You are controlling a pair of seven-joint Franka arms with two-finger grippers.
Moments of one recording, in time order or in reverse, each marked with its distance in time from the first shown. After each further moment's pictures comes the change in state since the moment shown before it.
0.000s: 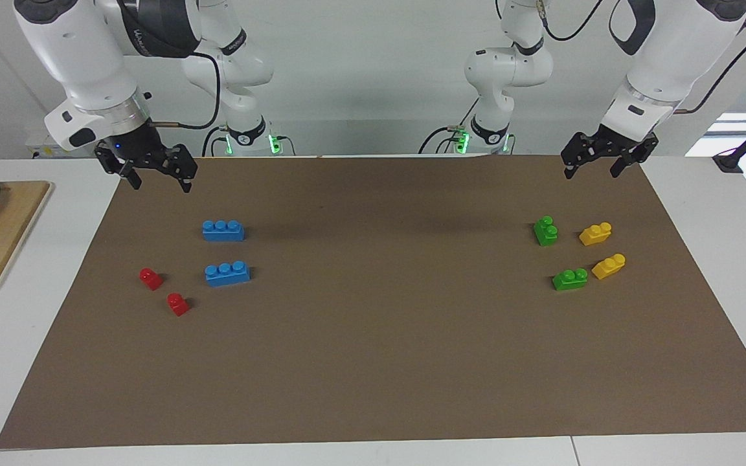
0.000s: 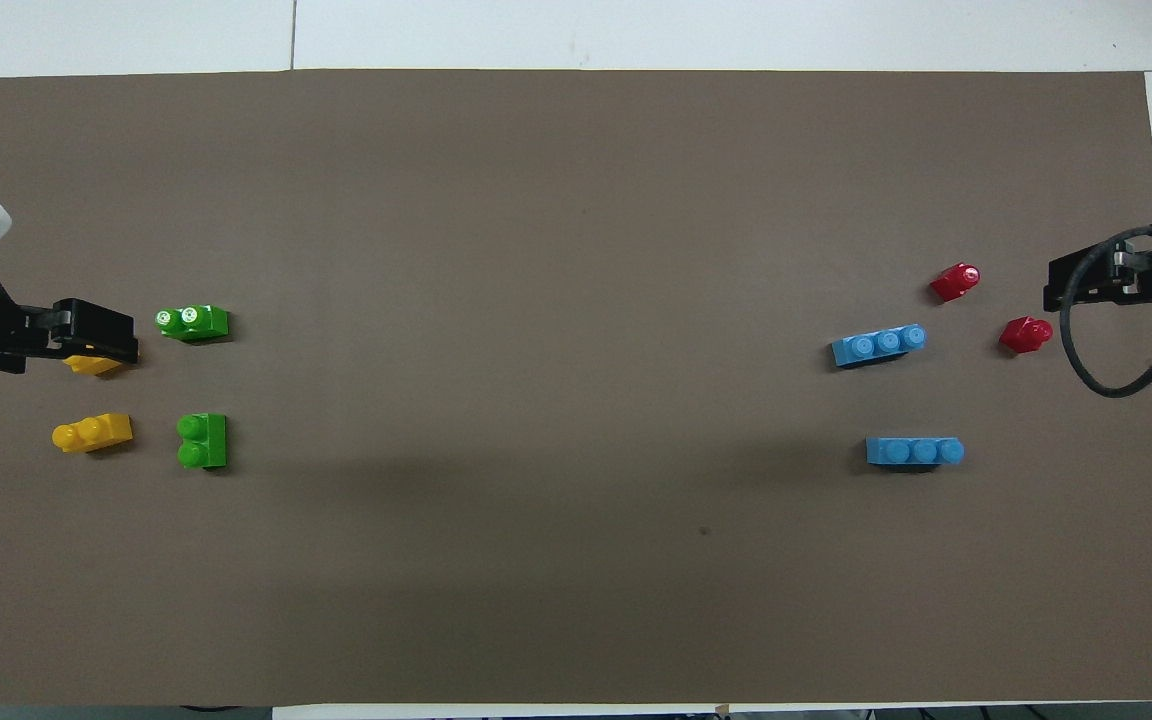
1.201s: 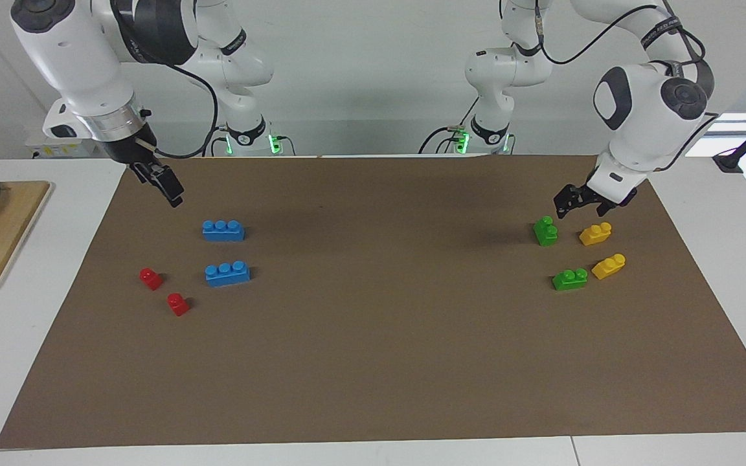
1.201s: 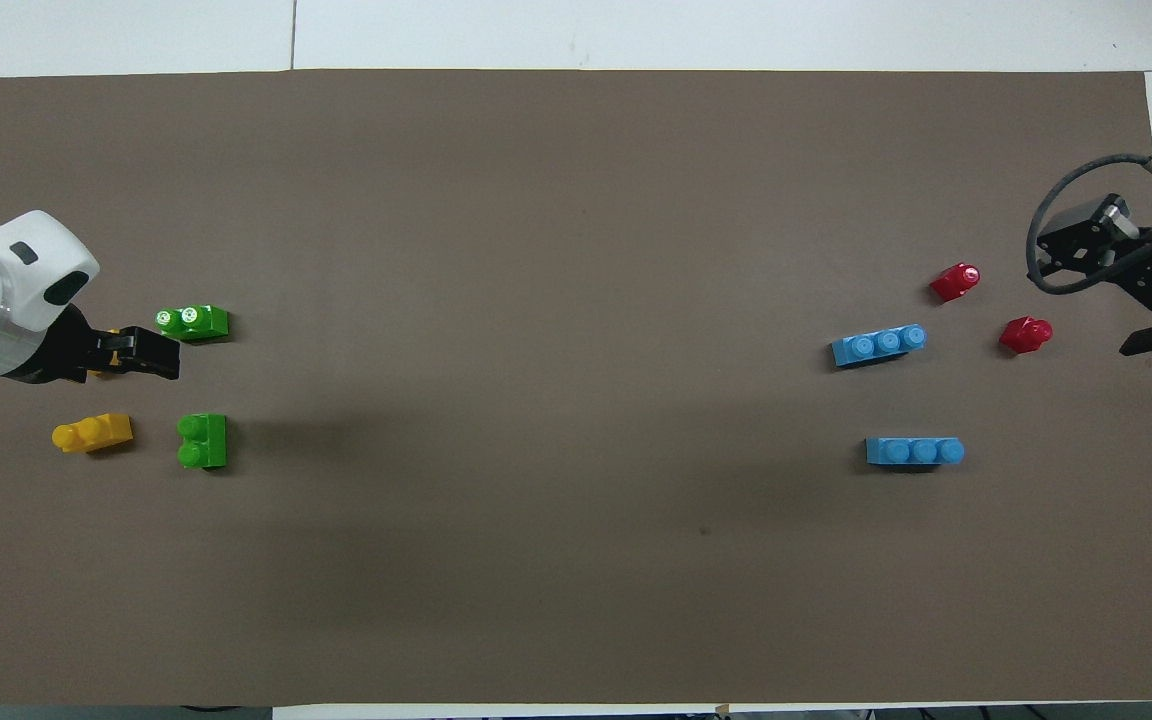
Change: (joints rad) left arm 0.047 0.065 0.018 -0.242 0.012 0.261 0.112; right arm 0.009 -0.003 0.006 -0.033 0.026 0.025 0.683
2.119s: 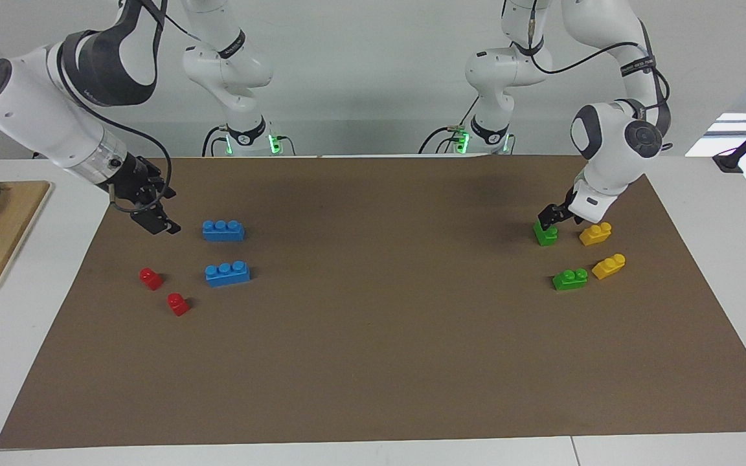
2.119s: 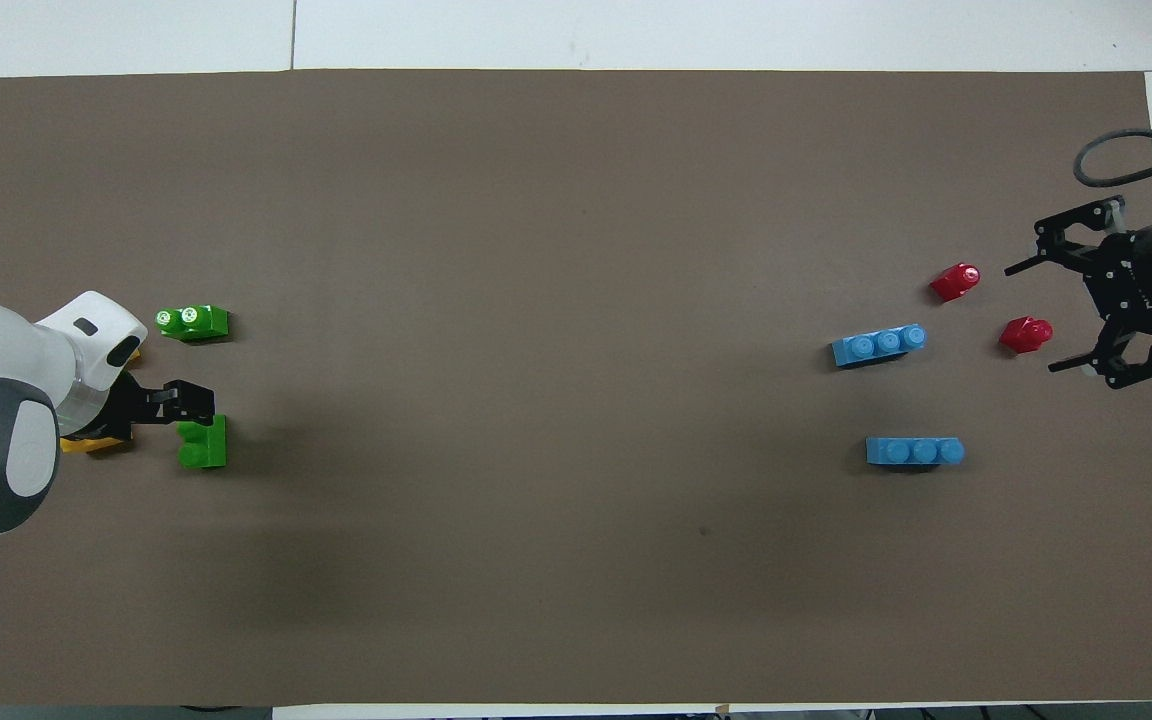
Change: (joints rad) left arm 0.048 -0.006 -0.007 -0.260 0.000 0.218 -0.110; right arm -0.127 0.112 -0.009 -0.049 0.276 0.011 0.279
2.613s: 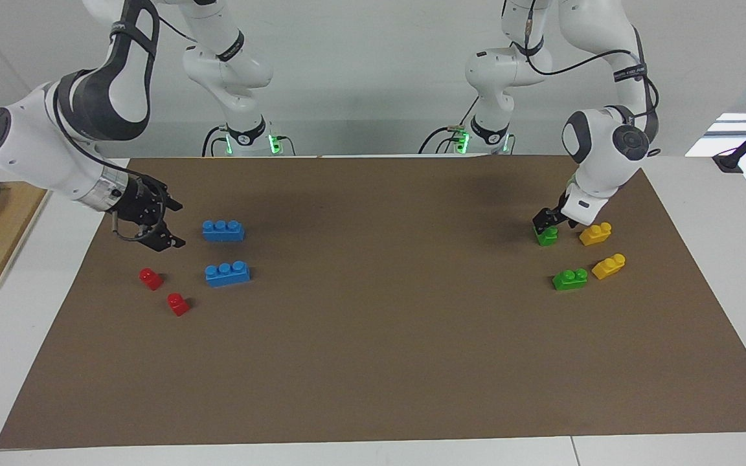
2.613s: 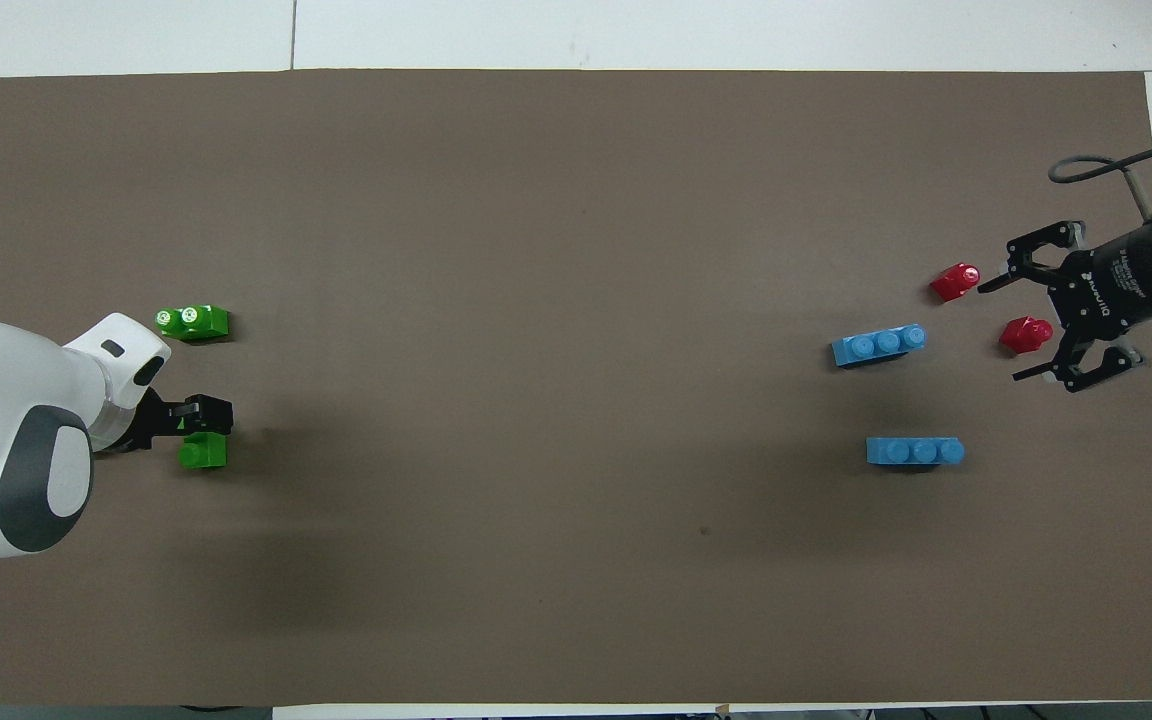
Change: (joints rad) left arm -0.001 0.004 -0.003 -0.088 0.000 0.115 -0.007; right arm -0.052 0.102 -0.002 -0.031 0.078 0.023 0.034
